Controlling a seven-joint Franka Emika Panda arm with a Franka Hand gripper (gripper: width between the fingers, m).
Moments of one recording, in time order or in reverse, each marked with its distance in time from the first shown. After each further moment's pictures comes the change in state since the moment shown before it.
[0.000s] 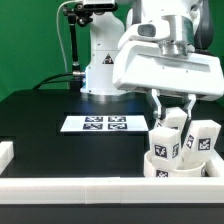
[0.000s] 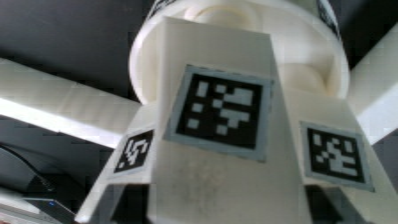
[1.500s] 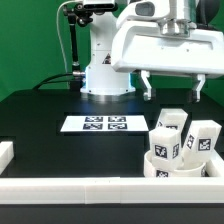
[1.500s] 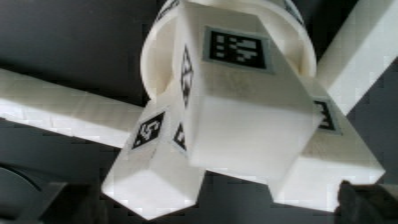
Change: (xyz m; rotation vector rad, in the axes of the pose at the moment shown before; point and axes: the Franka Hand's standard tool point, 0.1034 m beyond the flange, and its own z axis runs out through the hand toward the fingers) arm 0.012 0.007 -0.028 0.058 -0.134 0.048
